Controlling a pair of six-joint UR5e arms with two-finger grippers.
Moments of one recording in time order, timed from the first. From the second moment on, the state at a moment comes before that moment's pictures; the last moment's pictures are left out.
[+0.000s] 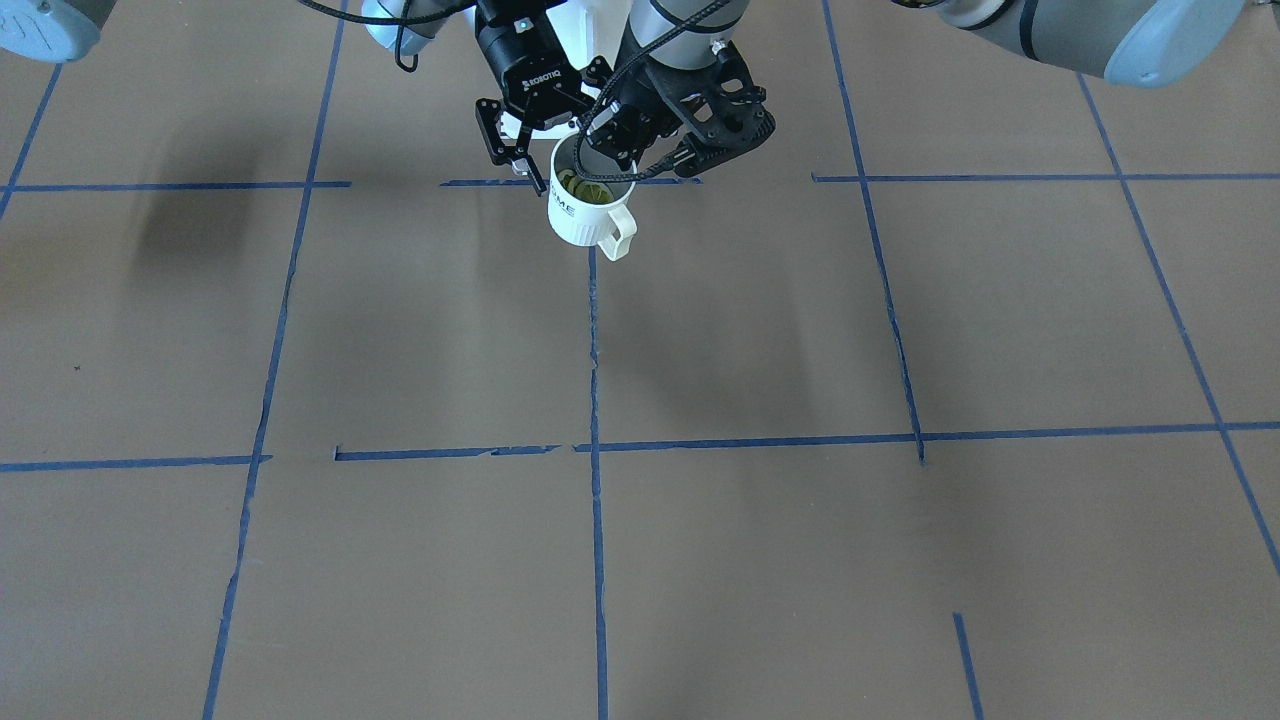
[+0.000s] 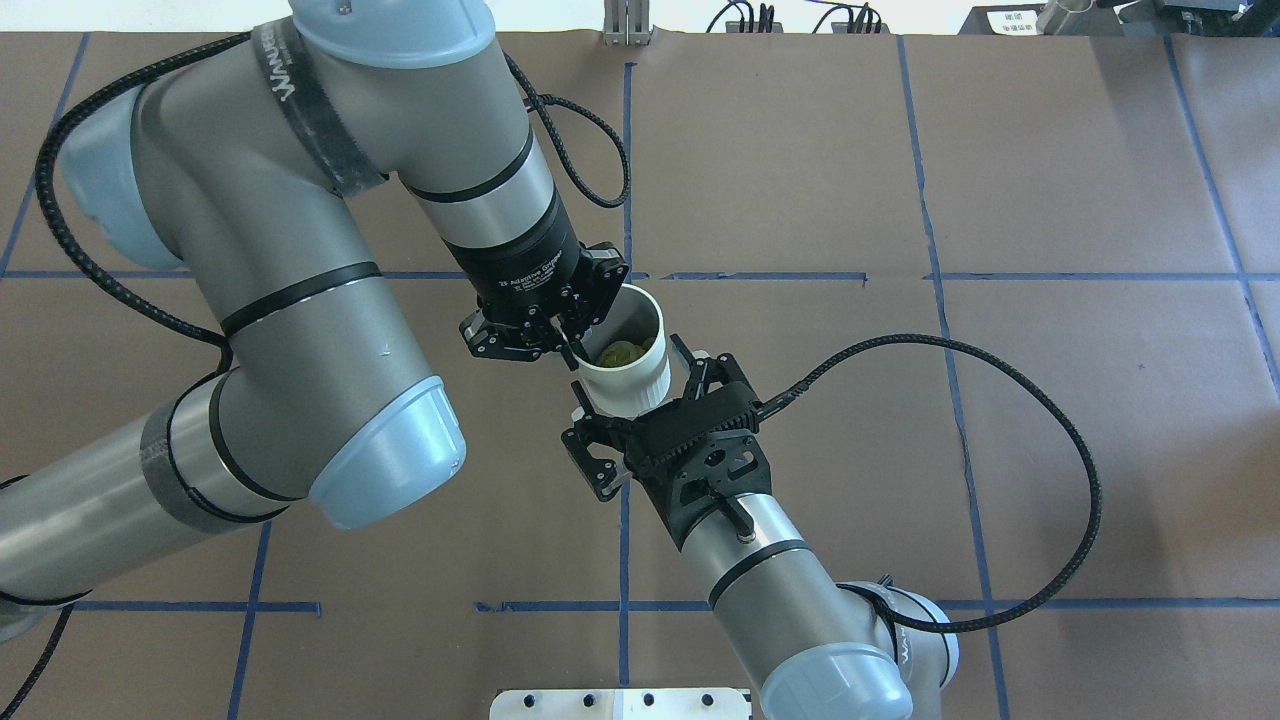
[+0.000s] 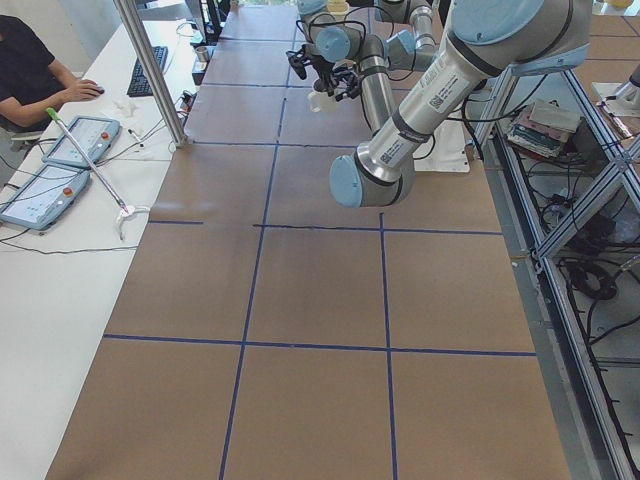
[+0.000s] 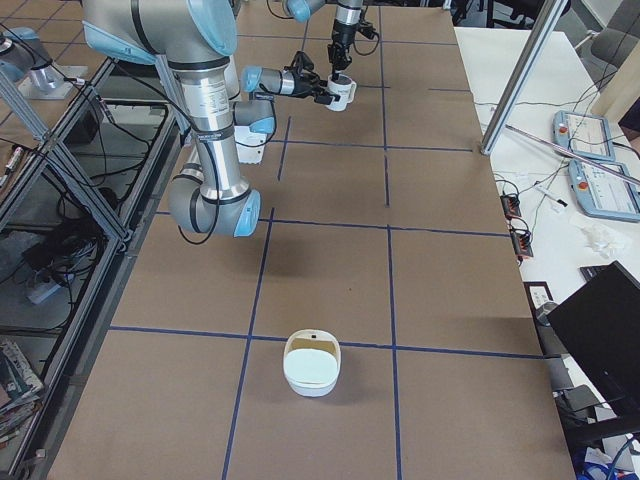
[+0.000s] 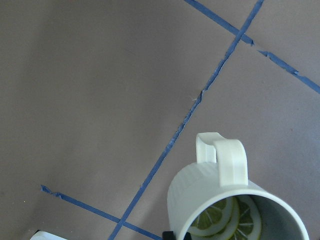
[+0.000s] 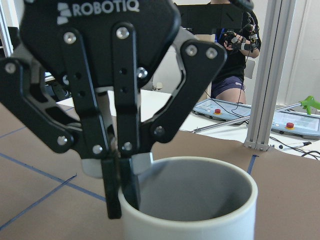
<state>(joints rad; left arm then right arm) -0.67 -2.44 -1.87 -1.20 -2.25 -1.66 0.09 -1.09 1.85 -0.74 0.67 0.65</state>
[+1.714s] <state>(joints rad) -0.66 -2.43 -1.95 -1.21 -2.26 -1.68 0.09 -1.10 1.82 -0.74 0.67 0.64</state>
